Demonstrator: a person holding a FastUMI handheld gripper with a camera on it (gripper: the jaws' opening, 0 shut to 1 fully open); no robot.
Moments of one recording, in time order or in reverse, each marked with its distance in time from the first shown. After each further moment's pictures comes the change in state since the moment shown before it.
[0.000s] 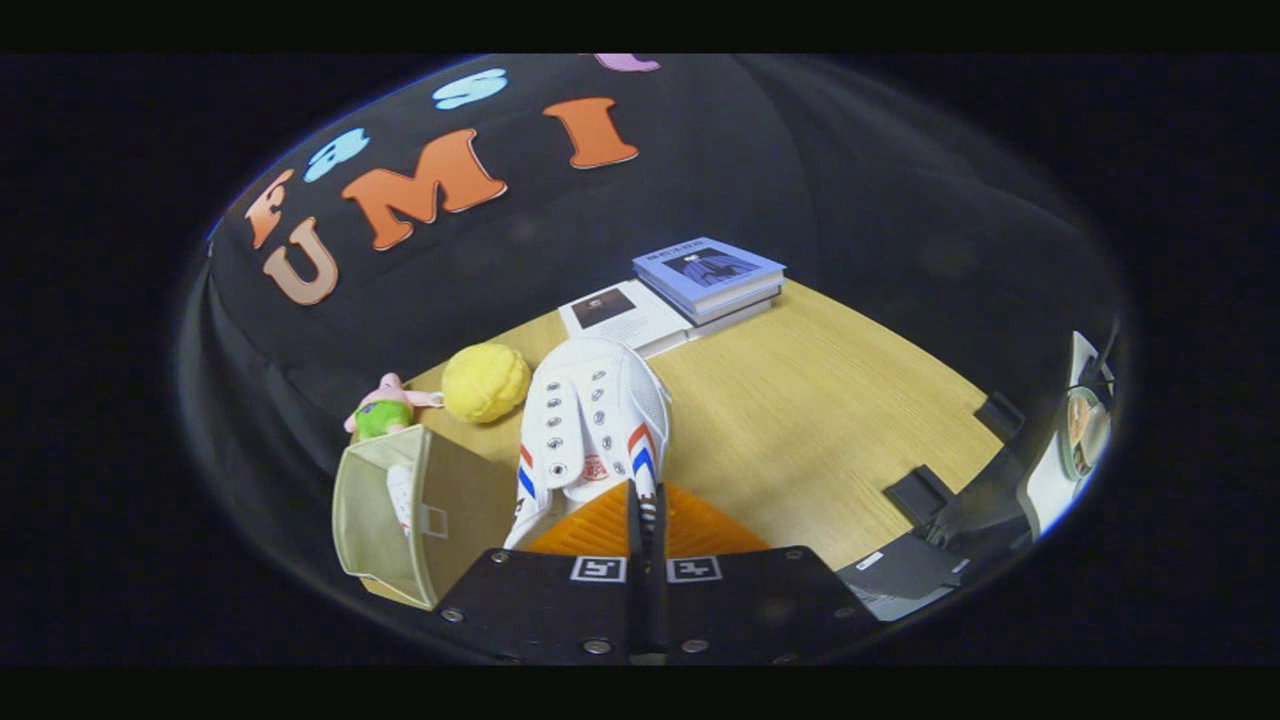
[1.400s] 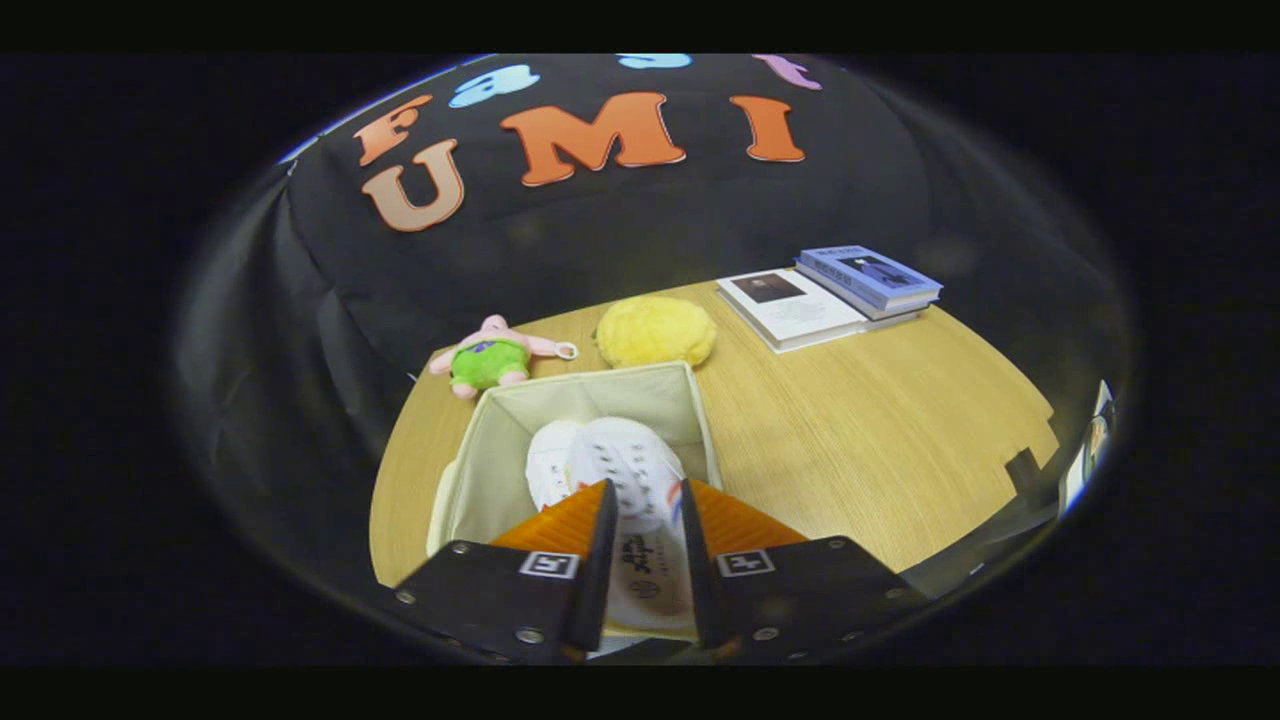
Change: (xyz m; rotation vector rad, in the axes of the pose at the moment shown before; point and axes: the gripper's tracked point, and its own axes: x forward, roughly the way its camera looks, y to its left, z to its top) arm 0.006 0.212 -0.067 -0.199 -0.005 0.096
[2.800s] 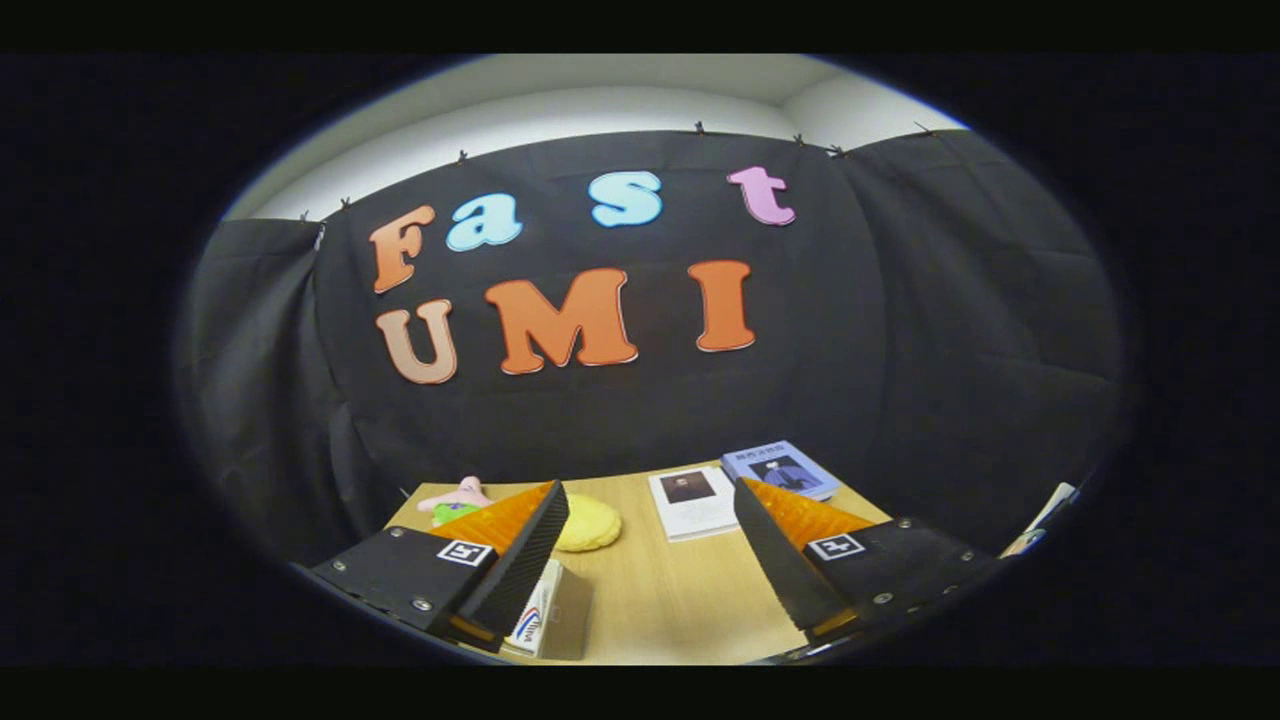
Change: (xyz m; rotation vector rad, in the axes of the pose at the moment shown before) arm -0.163 -0.162 0.242 -0.081 -0.538 -0.032
